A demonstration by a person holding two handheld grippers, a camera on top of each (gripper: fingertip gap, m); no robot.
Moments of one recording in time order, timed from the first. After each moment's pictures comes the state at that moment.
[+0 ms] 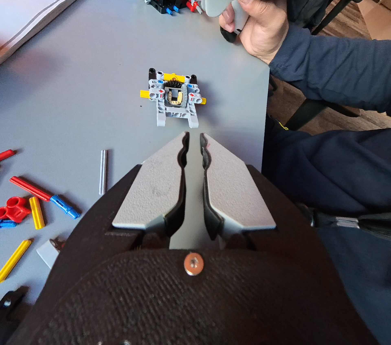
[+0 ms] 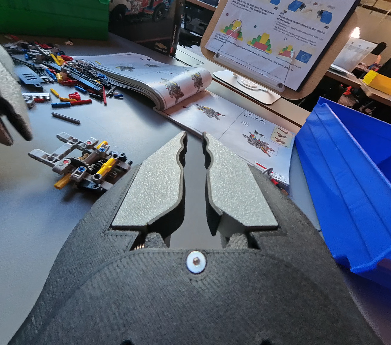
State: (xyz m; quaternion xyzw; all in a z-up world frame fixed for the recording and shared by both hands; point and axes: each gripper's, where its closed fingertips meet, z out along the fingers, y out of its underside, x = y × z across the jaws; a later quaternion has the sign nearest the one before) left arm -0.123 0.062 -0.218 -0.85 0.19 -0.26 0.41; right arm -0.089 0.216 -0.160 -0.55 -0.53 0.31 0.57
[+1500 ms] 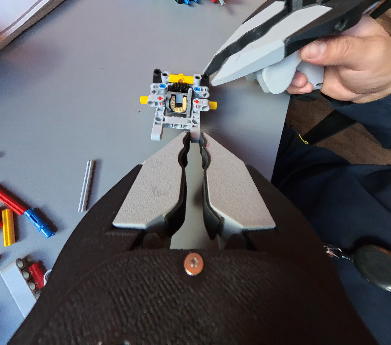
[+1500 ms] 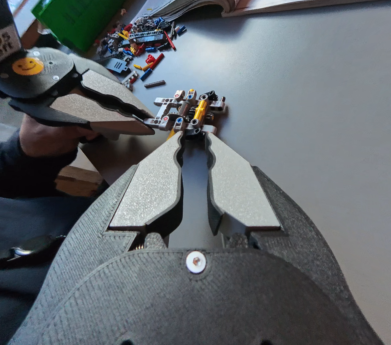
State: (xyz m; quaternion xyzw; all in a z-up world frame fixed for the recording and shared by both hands) left arm -0.108 0.081 -0.232 -0.88 0.14 -0.22 0.40; right arm -0.082 0.125 -0.223 -0.74 -0.44 0.45 0.23
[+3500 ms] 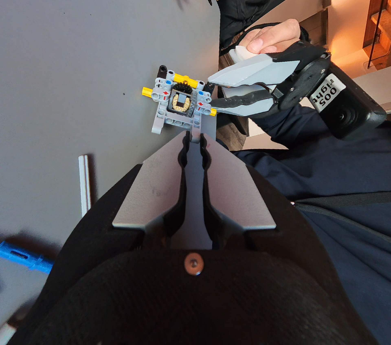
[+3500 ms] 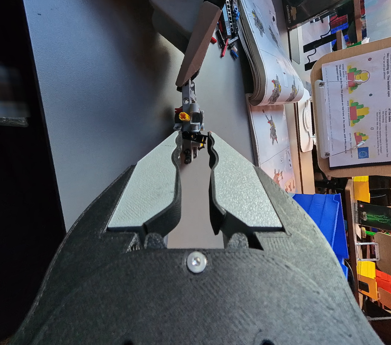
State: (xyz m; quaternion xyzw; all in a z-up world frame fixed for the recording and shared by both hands) left arm -0.116 0.071 -0.214 -0.81 0.07 -0.53 0.24; right arm -0.095 0.100 -0.205 -0.34 -0.82 0.08 0.45
